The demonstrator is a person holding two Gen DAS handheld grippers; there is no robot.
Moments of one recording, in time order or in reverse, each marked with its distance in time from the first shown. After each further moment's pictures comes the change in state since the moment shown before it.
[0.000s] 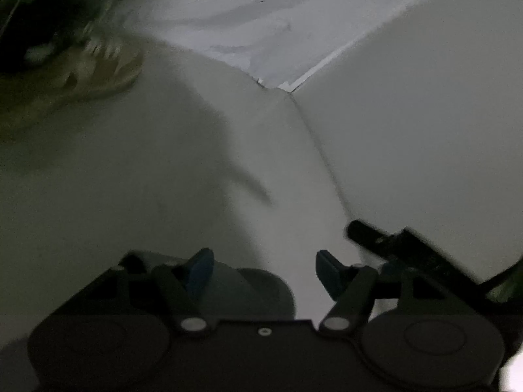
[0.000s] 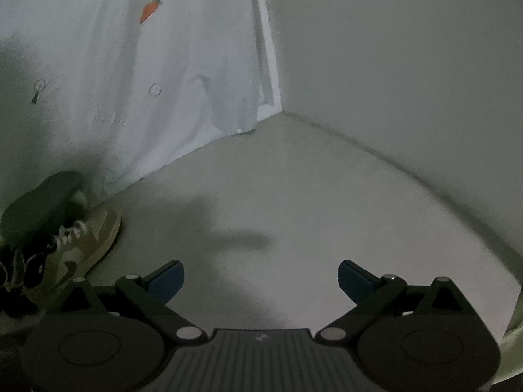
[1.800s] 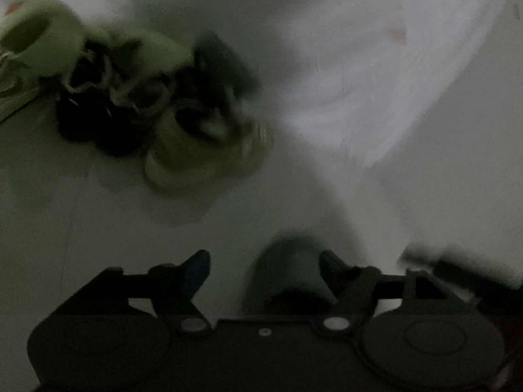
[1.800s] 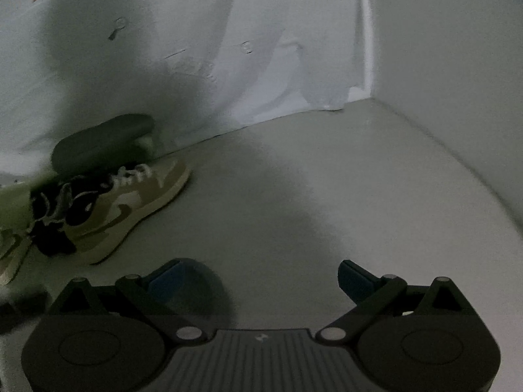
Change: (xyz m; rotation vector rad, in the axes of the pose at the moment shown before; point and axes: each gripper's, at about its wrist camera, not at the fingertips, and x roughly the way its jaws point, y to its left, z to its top) left arm -0.087 0.064 0.012 0.058 -0.458 0.210; right arm 0.036 0.050 -0.015 -0.185 0.081 0.239
